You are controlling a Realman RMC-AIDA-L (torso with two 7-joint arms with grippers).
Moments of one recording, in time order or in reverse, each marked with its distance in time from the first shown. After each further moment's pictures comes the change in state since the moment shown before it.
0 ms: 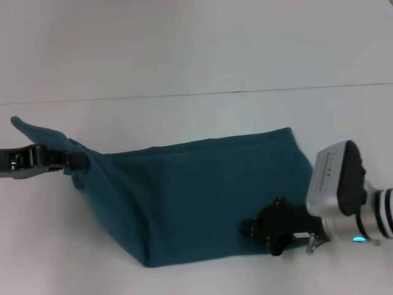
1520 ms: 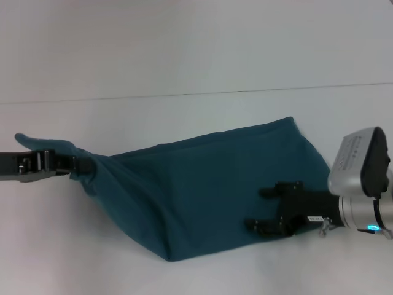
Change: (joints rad) left arm -0.010 -0.003 0.028 0.001 0.020 -0.004 -0.005; right arm -0.017 -0.004 0.123 -0.007 0.029 -0.010 0.003
